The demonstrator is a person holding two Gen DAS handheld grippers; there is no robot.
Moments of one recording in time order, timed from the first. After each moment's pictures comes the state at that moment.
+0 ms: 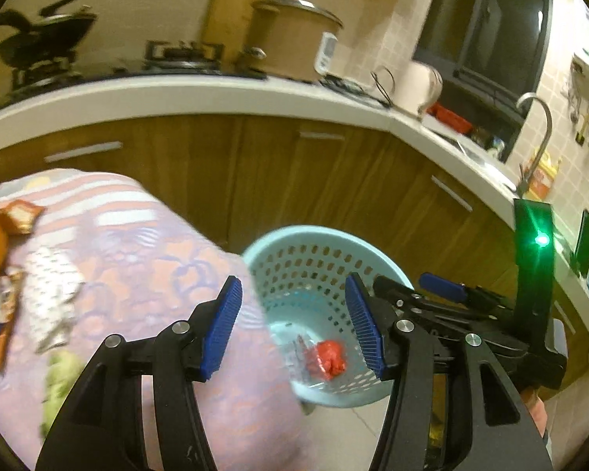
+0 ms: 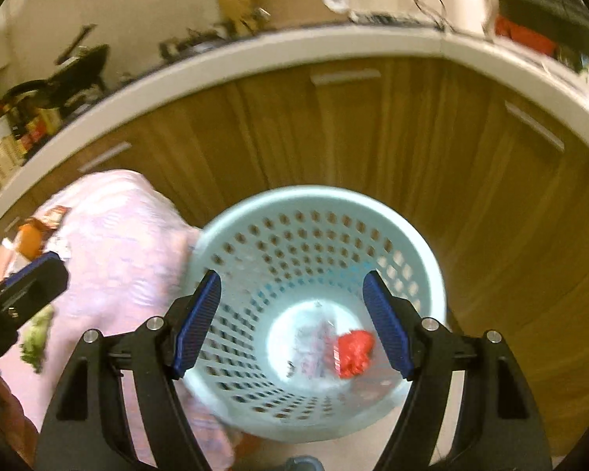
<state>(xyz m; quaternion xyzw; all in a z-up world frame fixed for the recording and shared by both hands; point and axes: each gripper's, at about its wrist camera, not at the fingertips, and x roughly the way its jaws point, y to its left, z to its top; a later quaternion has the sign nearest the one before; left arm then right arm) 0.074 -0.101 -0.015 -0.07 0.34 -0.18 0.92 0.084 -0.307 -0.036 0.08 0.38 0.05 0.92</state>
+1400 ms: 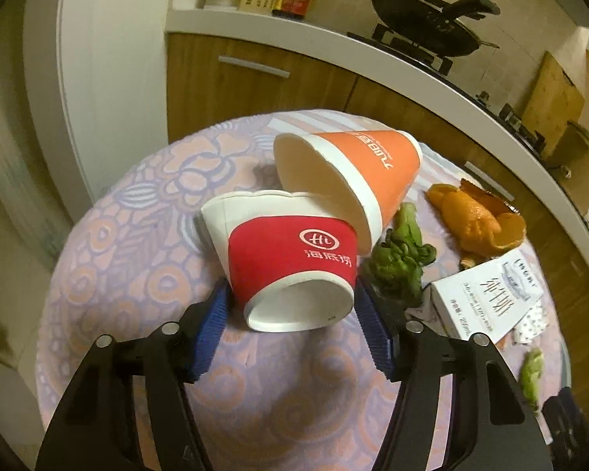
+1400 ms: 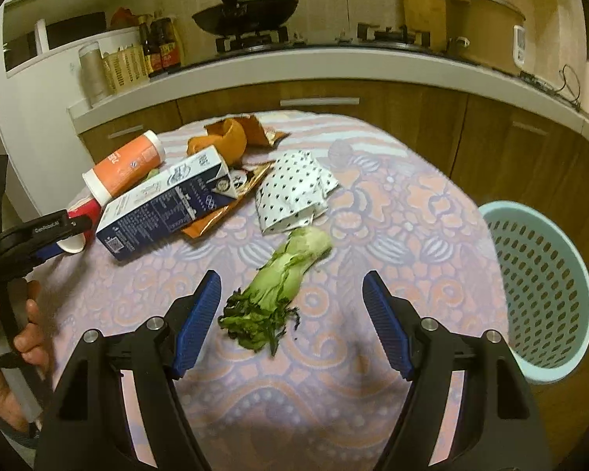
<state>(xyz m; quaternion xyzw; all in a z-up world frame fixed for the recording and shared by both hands) -0.034 0.259 -0.058 -0.23 0.35 0.24 0.88 -0.003 -0.053 -0.042 -0.02 0.36 0.22 0.91</state>
